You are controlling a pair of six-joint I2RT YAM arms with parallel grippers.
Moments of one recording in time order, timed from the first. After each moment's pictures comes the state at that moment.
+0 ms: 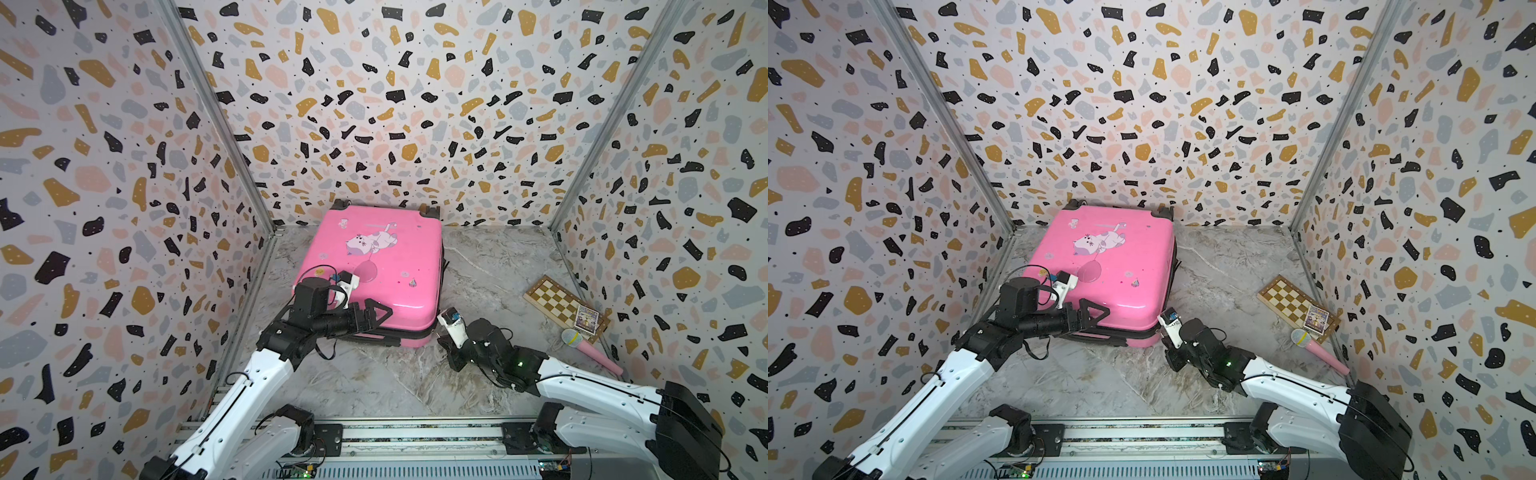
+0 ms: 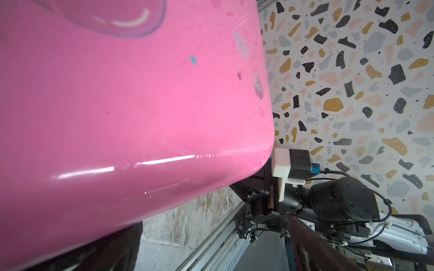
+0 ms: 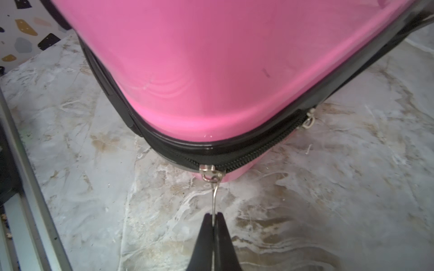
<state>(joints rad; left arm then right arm) -0.37 0.96 0.80 -0.47 0.66 -0.66 0.89 1.06 0.51 -0.07 0.03 0.18</state>
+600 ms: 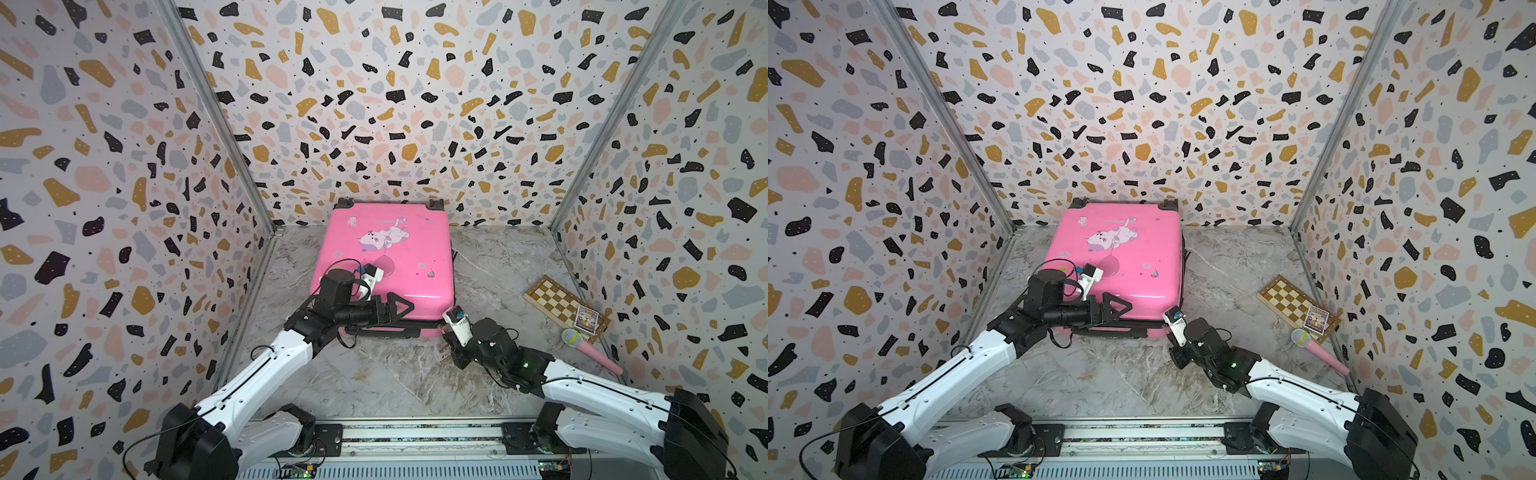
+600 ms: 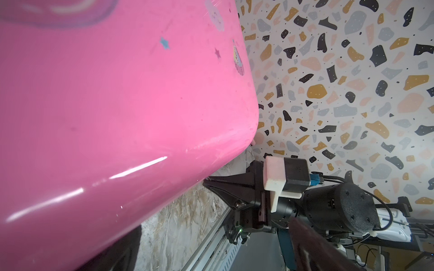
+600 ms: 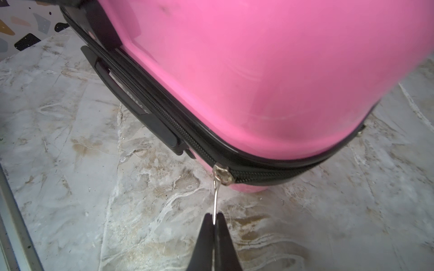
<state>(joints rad) -0.49 1.13 0.83 -0.25 0.66 -0.71 0.93 1.04 0.50 -0.07 0.08 0.13</state>
